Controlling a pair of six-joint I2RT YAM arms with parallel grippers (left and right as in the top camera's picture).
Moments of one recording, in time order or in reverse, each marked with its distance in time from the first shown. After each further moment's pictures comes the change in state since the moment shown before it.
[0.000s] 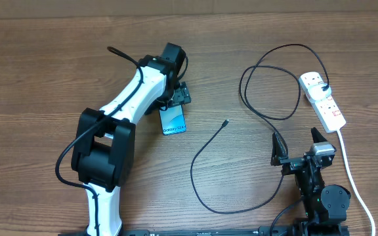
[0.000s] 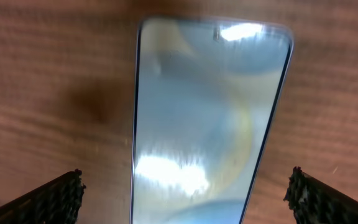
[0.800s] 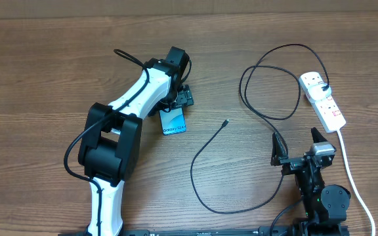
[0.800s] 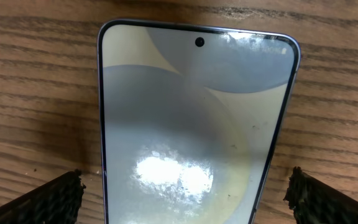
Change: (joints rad) left arm -0.014 0.062 0.000 0.042 0.000 0.009; right arm 0.000 0.000 0.000 0.000 0.001 0.000
